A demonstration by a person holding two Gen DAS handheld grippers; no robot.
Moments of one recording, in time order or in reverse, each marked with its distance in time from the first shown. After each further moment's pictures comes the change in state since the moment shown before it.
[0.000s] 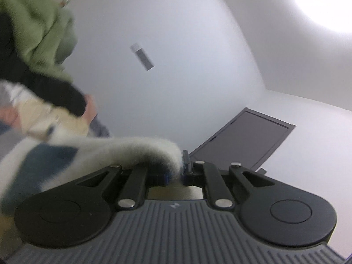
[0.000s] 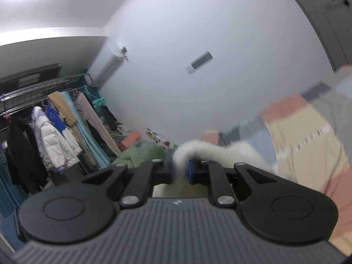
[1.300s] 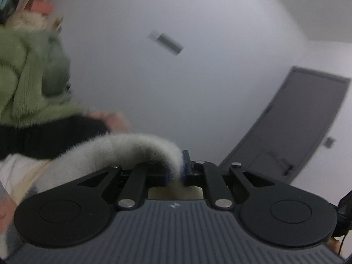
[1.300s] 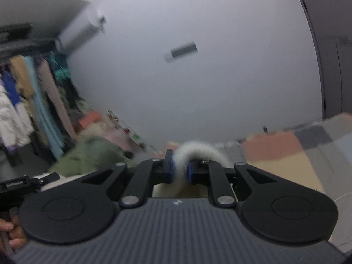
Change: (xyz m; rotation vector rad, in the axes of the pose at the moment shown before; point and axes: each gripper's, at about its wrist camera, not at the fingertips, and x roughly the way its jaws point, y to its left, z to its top) left arm 0.270 0.046 0.094 0.247 0.168 0.320; right arm 0.228 -0.006 0.093 -0.190 0.149 -0.241
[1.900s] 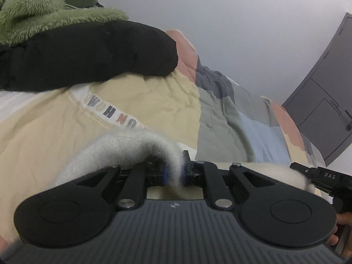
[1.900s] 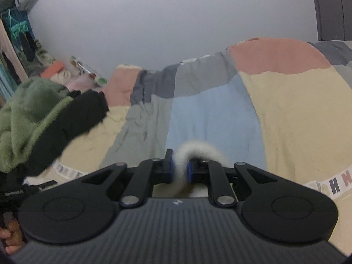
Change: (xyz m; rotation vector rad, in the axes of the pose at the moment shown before) left arm 0.209 0.156 -0.120 0.038 0.288 0.221; right arm 0.227 -0.084 -0.136 0.049 0.300 -0.101
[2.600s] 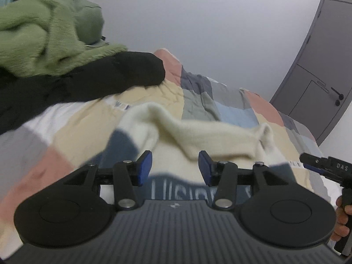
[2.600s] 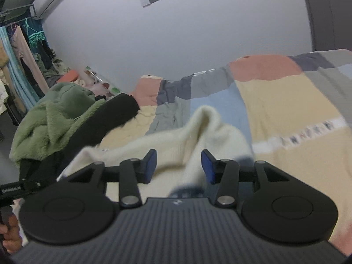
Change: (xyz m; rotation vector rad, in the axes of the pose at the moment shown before) left arm -0.216 -0.041 -0.061 0.147 -0.067 0.035; right arm -0.166 0.031 -0.059 0.008 -0.077 0.027
